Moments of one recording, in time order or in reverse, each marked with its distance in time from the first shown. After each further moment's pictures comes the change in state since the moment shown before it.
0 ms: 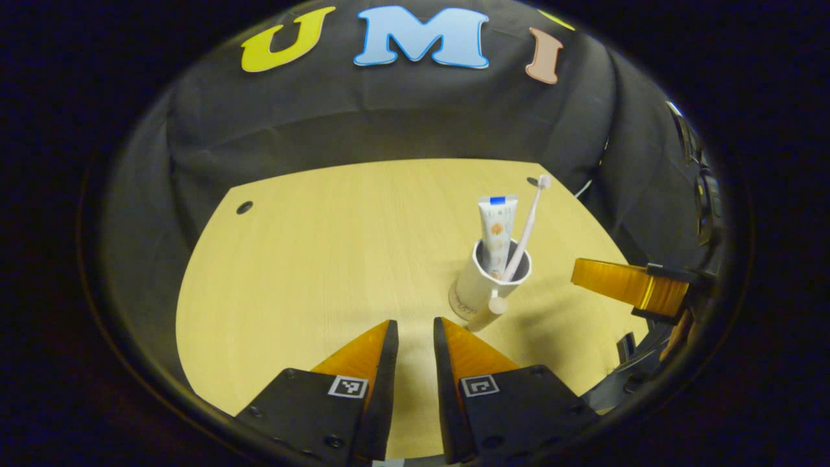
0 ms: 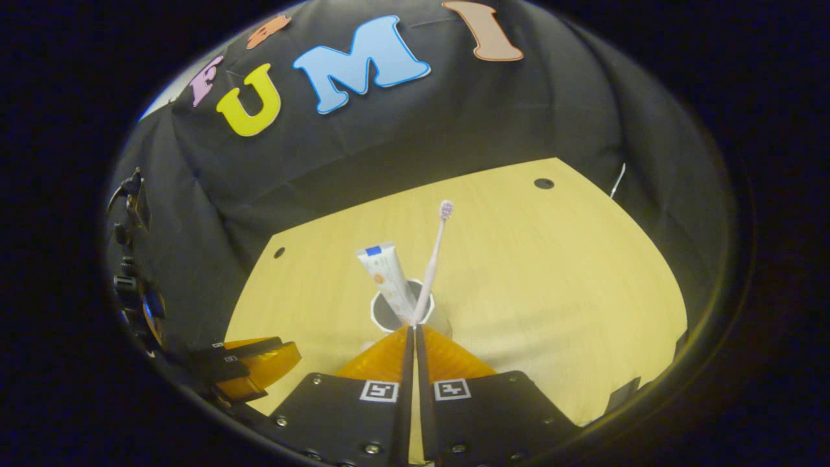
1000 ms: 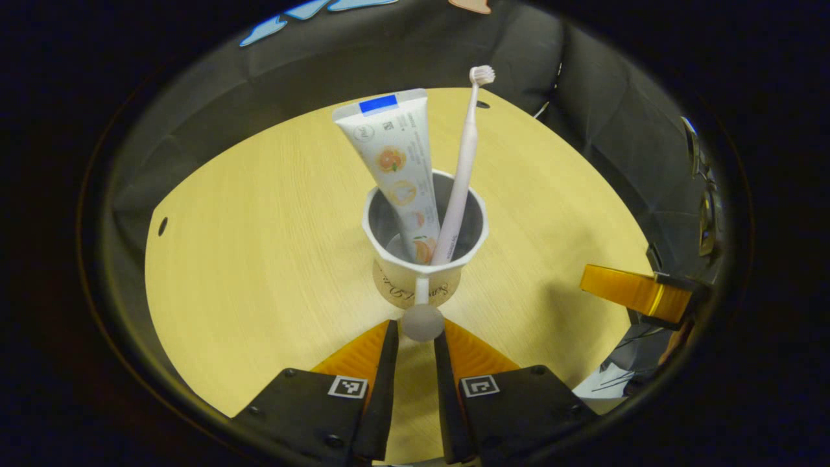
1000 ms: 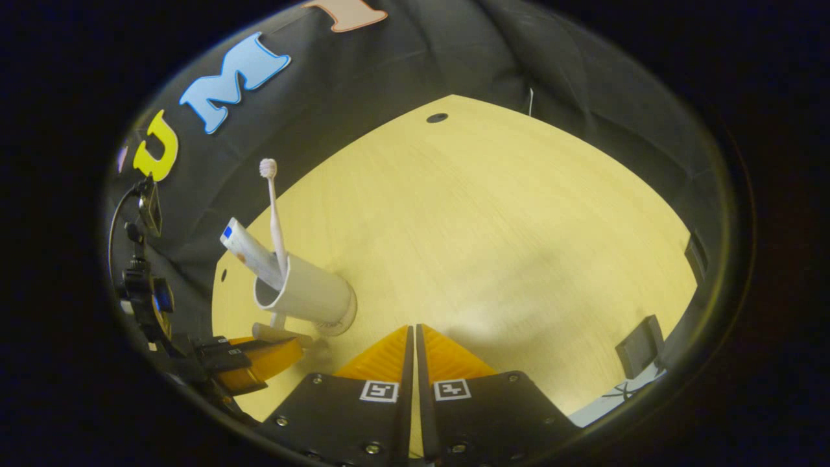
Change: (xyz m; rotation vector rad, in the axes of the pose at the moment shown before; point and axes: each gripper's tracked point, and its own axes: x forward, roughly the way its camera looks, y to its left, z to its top) left arm 0.088 -0.081 -0.063 0.217 0.327 -0.170; right arm 0.009 -0.066 -0.075 0.333 0.159 -0.190
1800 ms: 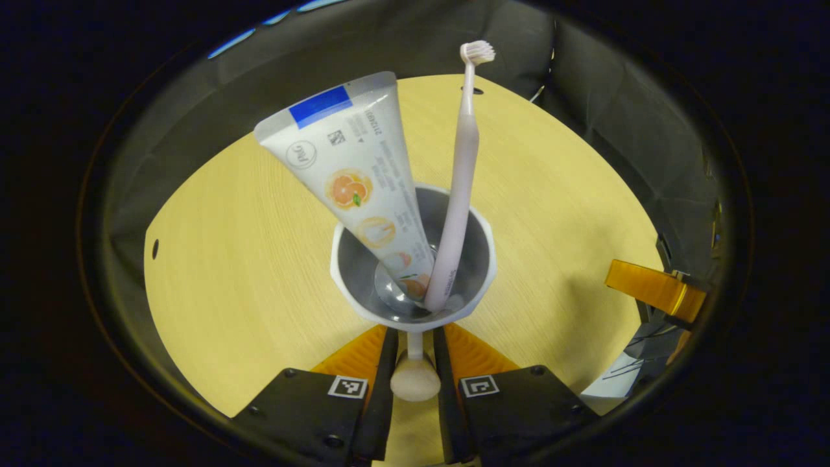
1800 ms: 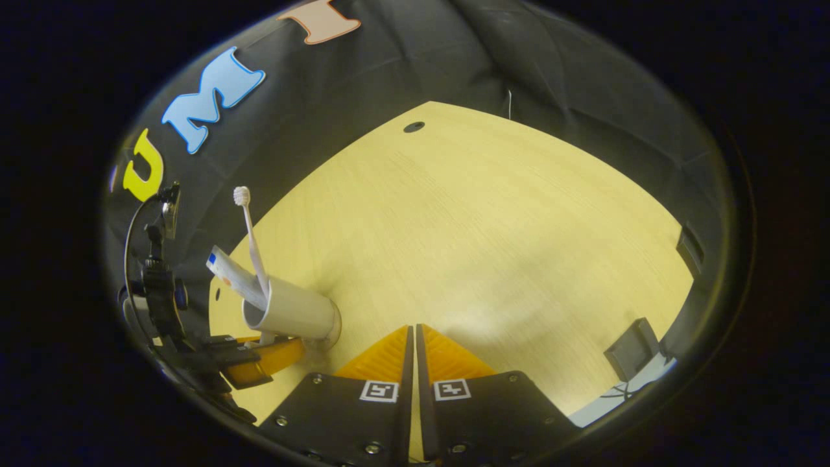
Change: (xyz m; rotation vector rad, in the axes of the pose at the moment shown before) left arm 0.036 -0.004 0.022 0.075 0.068 0.006; right arm 0.000 -0.003 0.007 0.088 -0.041 -0.052
